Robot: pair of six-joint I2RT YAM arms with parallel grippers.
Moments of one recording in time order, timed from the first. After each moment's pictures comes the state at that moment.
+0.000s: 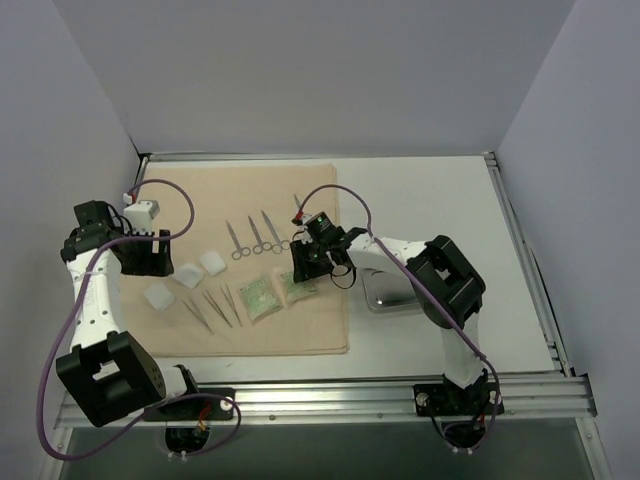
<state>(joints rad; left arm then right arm) 0.40 1.29 1.14 -0.92 0.32 0.42 0.75 1.99 1.28 -0.23 -0.21 0.38</state>
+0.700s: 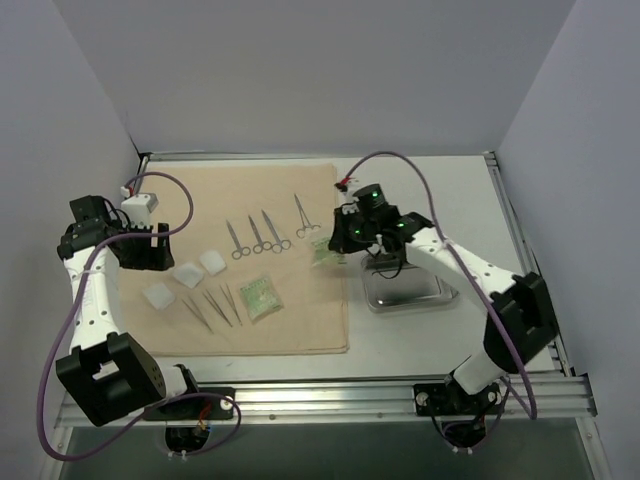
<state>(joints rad) 0.40 1.29 1.18 -0.93 0.37 0.42 0.64 1.60 1.20 -0.35 -0.19 0.35</state>
